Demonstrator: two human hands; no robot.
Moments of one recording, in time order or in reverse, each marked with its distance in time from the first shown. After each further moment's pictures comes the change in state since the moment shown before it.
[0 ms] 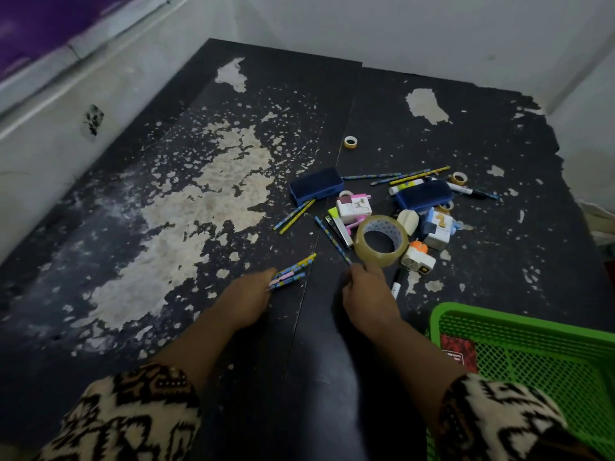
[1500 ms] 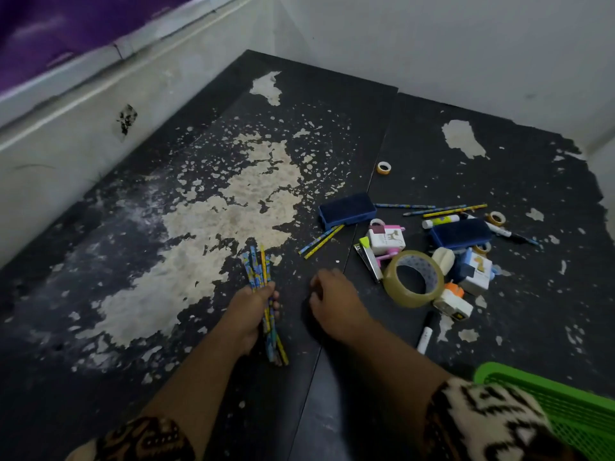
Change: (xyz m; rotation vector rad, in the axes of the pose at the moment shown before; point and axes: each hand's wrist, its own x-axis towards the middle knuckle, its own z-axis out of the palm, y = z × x) left_hand 0.011 -0.008 -0.011 -1.604 0.255 -0.584; right_hand 0.059 -0.074 0.035 0.081 -0.130 -0.214
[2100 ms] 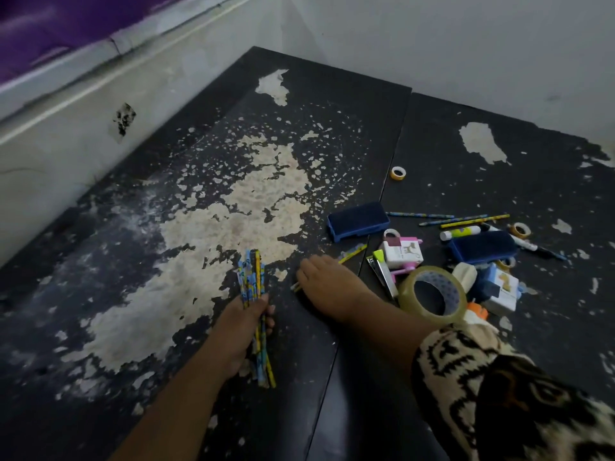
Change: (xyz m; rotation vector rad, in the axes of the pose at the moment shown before) left_hand 0.020 0.001 -0.025 0.160 -0.010 0.092; right_hand 0.078 -0.001 -0.003 -0.797 -0.069 -0.728
